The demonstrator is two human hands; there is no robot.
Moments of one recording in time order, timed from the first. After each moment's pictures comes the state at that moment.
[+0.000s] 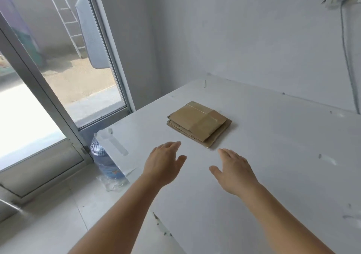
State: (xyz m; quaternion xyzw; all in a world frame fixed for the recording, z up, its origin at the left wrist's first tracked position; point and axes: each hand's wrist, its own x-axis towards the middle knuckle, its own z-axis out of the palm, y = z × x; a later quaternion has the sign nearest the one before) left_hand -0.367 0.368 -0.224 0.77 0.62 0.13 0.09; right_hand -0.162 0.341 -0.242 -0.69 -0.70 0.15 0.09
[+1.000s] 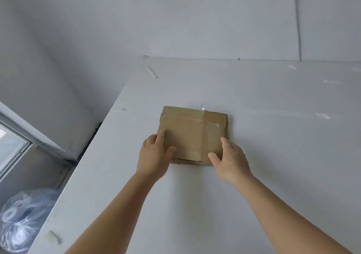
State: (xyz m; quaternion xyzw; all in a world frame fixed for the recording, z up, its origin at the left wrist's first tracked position) left_hand -0.399 0.657 -0.301 0.86 0.44 0.13 0.23; right_hand -0.241 0.518 -0.298 -0.90 -0.36 0.18 0.20
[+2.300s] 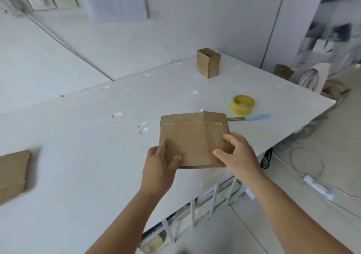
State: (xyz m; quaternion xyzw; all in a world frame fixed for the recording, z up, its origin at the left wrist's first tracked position) left_hand -0.154 0.135 -0.248 0.90 0.14 0.12 0.39; right_hand -0.083 -0.071 -0.235 -0.90 -0.05 0.01 0.42
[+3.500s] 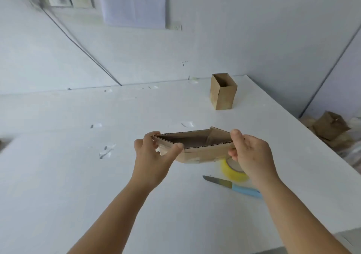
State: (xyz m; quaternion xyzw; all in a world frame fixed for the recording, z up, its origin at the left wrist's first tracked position) left_hand 0.065 0.032 -0.204 0.76 0.31 0.25 0.51; right_hand 0.200 -0.151 -0.187 -0.83 -0.15 0.03 0.53
